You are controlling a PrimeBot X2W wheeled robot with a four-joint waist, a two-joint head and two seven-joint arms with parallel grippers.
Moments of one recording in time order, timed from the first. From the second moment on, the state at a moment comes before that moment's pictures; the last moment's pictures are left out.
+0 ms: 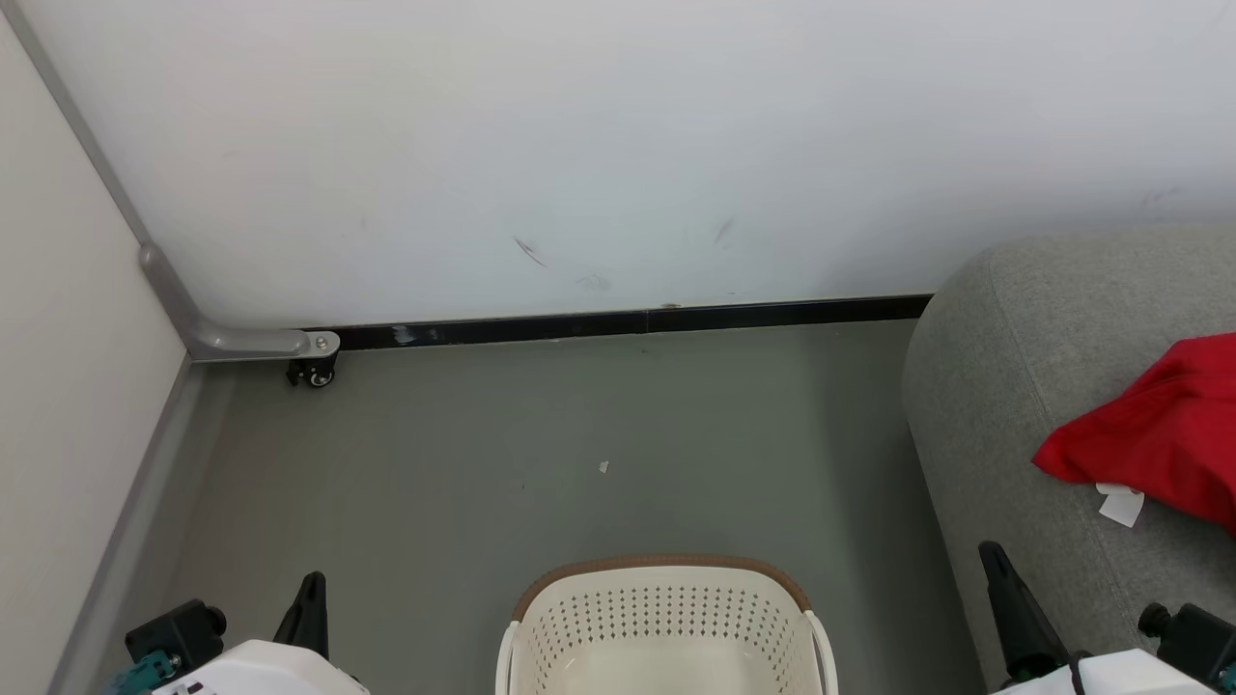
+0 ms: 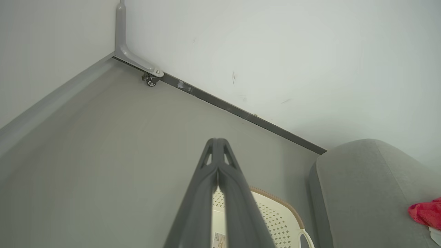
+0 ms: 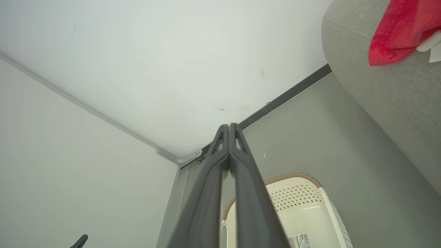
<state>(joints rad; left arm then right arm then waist) -0.08 0.12 -0.20 0.35 -0.82 0.12 -0.09 0.11 -0.05 0.01 0.11 0.74 0.12 -0.16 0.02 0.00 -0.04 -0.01</state>
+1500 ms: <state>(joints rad) -0.08 0.06 0.01 0.31 -1.39 -0.06 0.06 -0.01 -0.10 -0.01 0.22 1.45 0.12 -0.04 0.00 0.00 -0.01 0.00</state>
